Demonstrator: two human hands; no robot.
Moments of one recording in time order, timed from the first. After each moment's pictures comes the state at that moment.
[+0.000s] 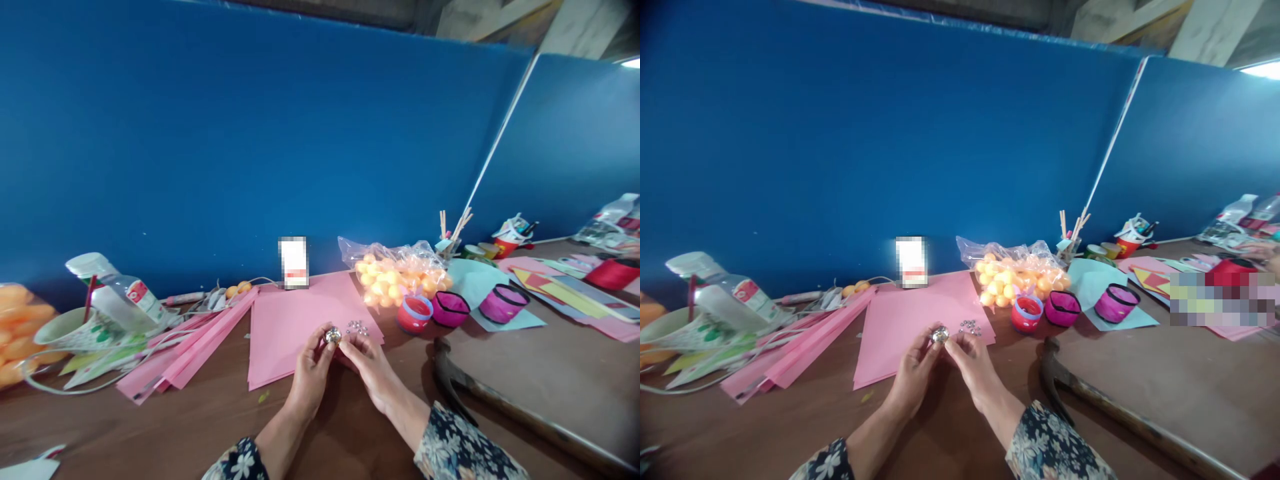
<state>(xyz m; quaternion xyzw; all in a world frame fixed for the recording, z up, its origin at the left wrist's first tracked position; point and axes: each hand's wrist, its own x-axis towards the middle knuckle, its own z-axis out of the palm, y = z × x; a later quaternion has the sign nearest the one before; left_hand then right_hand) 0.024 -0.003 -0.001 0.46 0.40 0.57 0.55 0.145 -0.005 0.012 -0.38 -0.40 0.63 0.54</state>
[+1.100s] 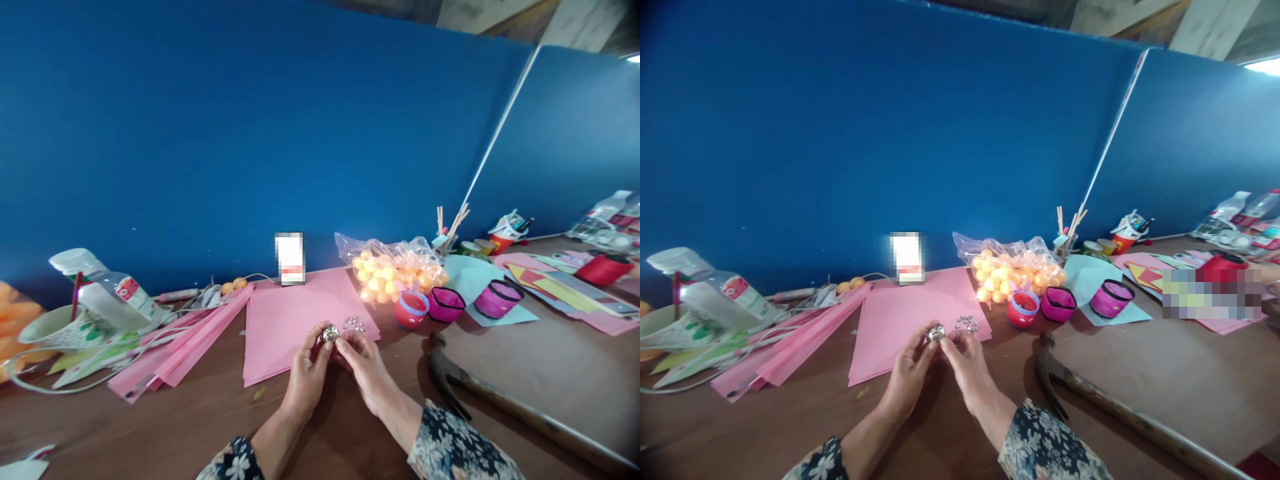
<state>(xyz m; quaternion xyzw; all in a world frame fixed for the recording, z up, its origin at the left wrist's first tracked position) 0.022 -0.009 0.003 0.48 0.42 0.56 0.53 0.136 -0.011 0.017 -0.41 -0.34 0.62 0.57</state>
